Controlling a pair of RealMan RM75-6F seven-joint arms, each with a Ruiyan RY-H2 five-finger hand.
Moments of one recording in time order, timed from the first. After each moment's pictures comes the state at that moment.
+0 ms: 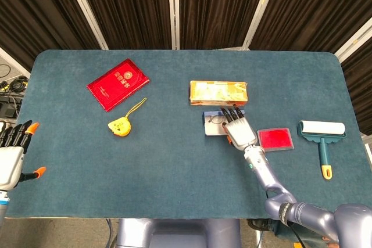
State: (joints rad) left arm -0.15 -0.99 -0.06 -1.90 1.34 1.39 0.26; right arm 0.69 -1.71 0.16 -1.12 -1.25 0.95 -0.44
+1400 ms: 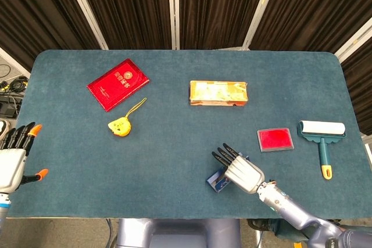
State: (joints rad) left arm -0.14 -0.98 -0.04 -1.92 1.37 1.40 0.25; right arm 0.61 -1.35 -0.10 -1.58 -1.68 1.03 -0.65
